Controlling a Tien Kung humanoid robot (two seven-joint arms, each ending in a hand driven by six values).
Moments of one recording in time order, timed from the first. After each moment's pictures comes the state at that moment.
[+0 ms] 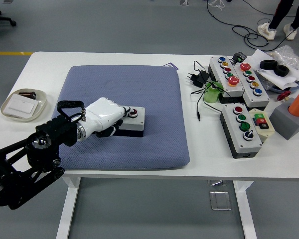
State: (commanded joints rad) left arm -0.64 0.39 -0.69 -1.34 2.26 -0.03 0.11; right arm 0.06 -0.15 0.71 0.18 -0.51 -0.21 -0.24
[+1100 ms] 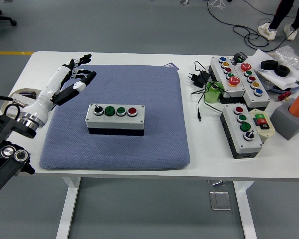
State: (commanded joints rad) left arm -0.36 0.40 -1.14 -1.33 1.30 0.21 -0.15; right arm 0.06 -0.15 0.72 0.18 -0.51 -0.21 -0.24
